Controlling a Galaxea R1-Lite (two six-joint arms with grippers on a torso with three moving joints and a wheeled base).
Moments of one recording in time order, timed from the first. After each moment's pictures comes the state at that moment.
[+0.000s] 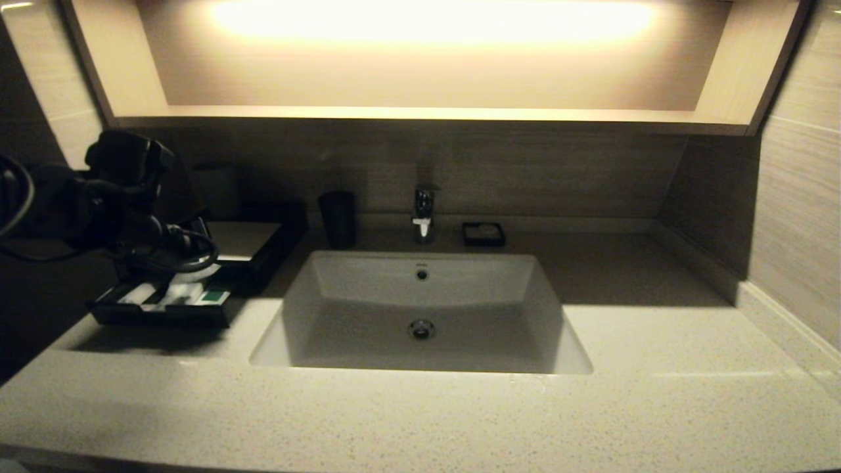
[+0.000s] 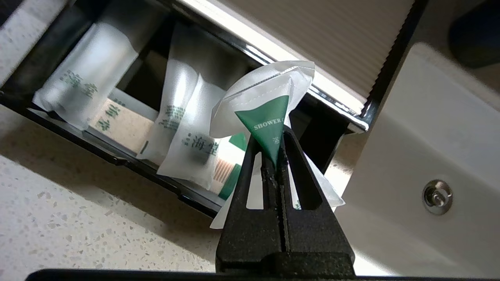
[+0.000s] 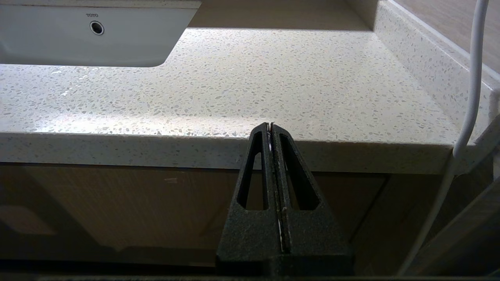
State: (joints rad) left arm 0.02 1.82 -1.37 0.28 0.16 -0.42; right arm 0.00 0.00 0.00 0.00 0.00 -0.01
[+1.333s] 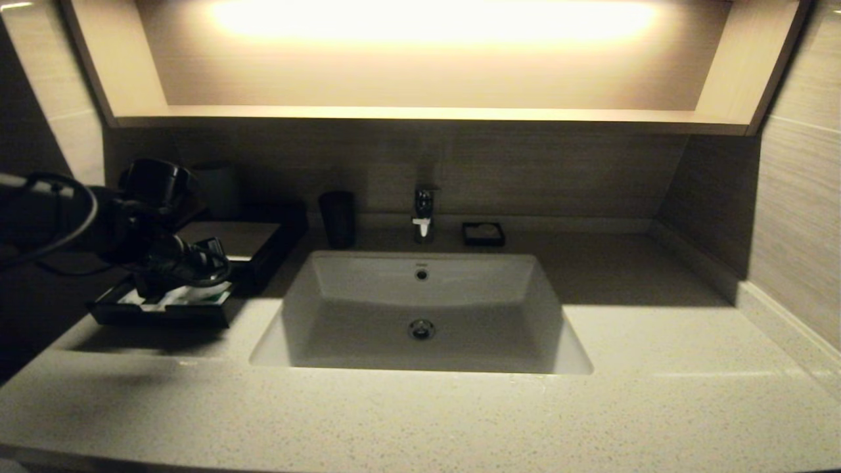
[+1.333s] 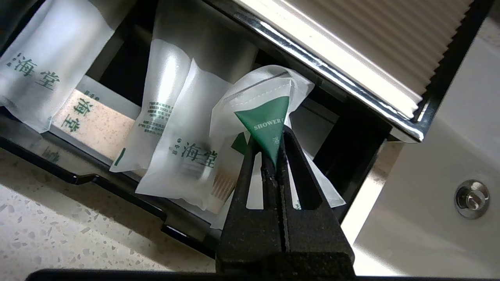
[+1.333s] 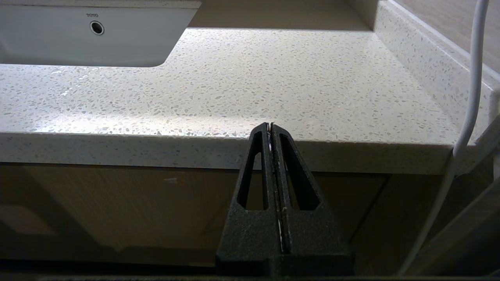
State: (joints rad) left arm 0.02 1.92 -1.37 0.26 0.17 -0.42; right arm 0.00 0.00 0.00 0.00 0.00 -0.01
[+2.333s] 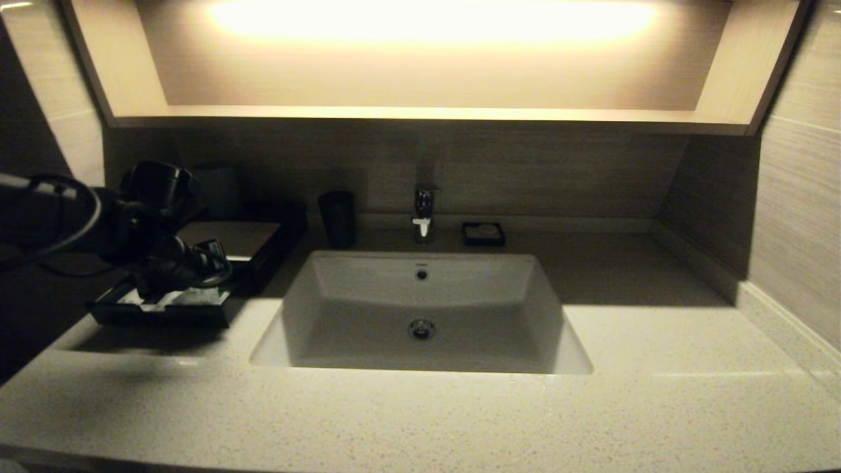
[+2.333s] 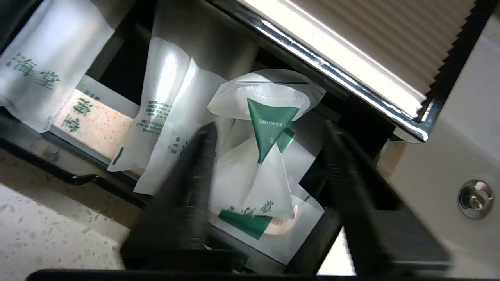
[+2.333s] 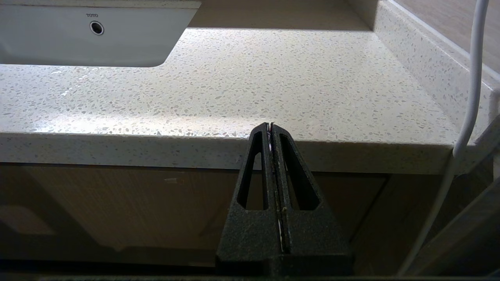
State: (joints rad) left arm 0.02 1.92 -1.37 0.26 0.18 -0.42; right arm 0.00 0.00 0.00 0.00 0.00 -0.01
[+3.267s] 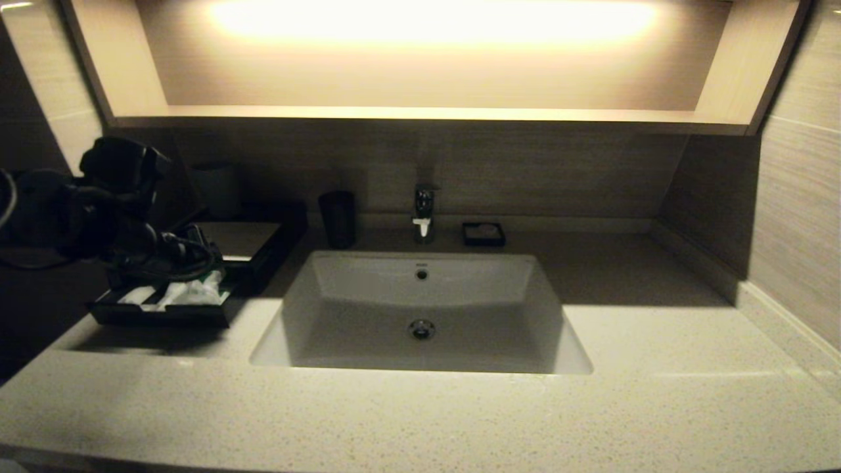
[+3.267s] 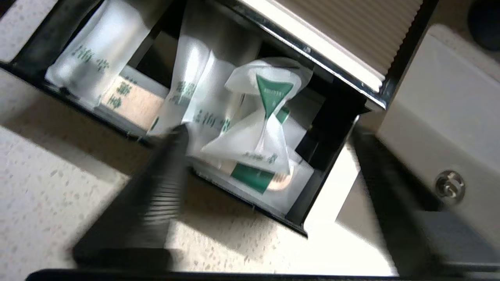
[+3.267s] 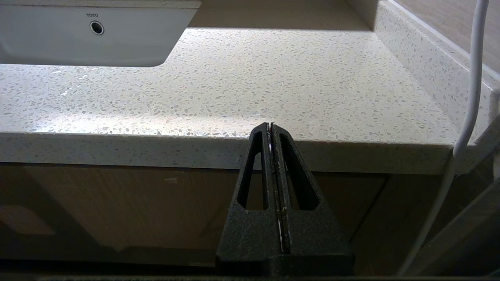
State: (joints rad) left arm 0.02 1.78 -1.31 0.28 0.18 -0.42; right arm 0.00 0.00 0.00 0.00 0.00 -0.01
